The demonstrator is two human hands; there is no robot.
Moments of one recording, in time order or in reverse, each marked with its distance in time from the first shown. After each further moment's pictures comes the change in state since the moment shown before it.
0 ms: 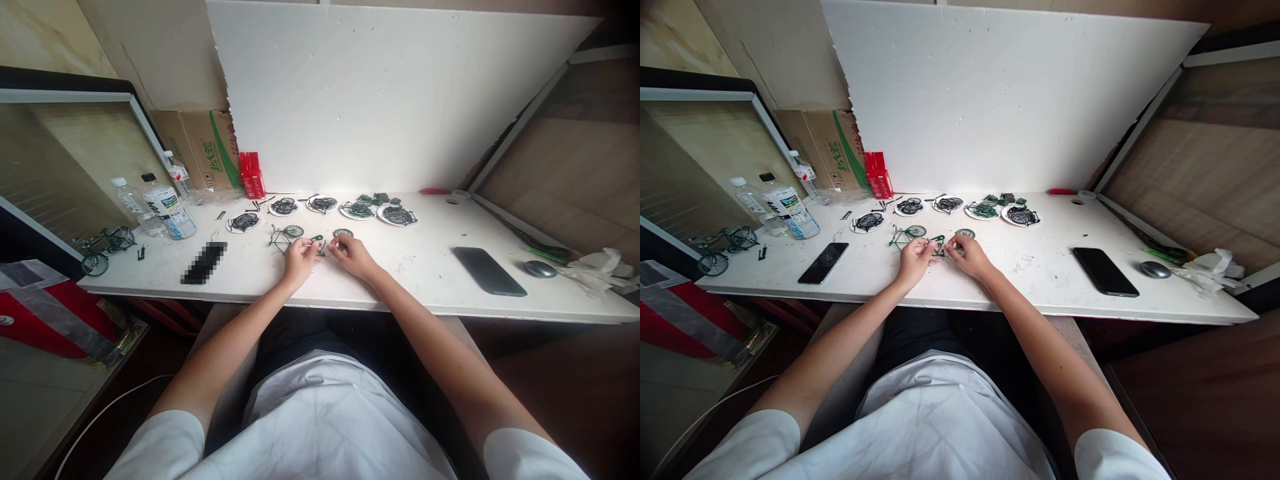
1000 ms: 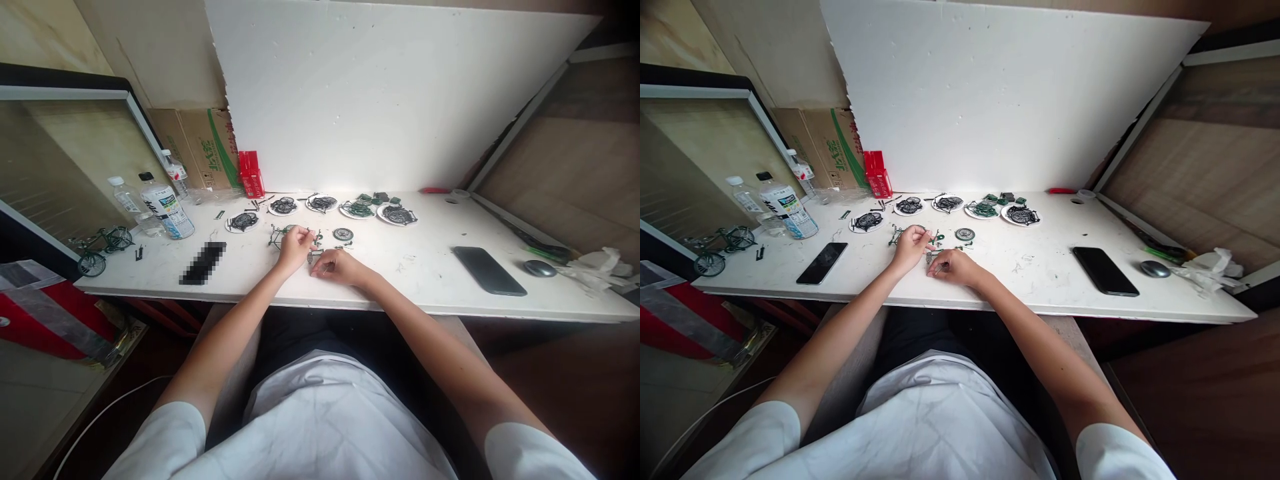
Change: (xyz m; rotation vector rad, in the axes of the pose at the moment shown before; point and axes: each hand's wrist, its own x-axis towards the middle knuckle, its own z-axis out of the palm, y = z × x) left_hand 0.039 0.013 -0.015 0.114 -0.046 0.098; right_hand -0.005 -0.018 0.013 0.094 -0.403 -0.230
